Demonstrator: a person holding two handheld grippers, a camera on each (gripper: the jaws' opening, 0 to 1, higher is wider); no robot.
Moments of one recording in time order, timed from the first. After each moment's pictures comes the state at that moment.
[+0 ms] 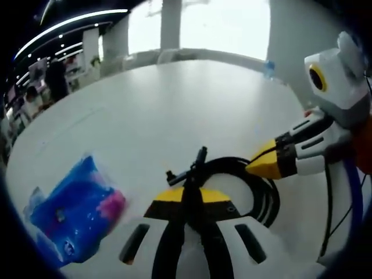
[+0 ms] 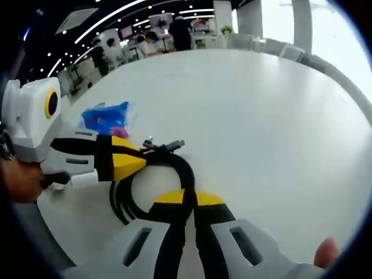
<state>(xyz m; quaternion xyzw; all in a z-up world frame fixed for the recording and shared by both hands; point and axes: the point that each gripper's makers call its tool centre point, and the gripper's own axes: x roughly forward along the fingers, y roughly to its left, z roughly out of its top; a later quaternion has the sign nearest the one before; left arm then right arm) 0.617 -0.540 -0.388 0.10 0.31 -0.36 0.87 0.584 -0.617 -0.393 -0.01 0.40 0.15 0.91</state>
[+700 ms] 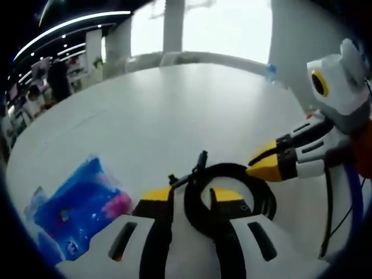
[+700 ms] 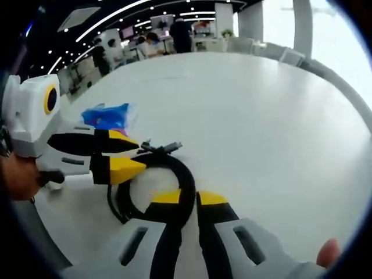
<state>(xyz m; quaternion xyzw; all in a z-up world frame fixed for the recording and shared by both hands) 0.619 -0.535 -0.382 0.09 0.30 -0.36 0.88 0.589 -0.617 -0.384 -0.03 0.38 0.14 0.92</state>
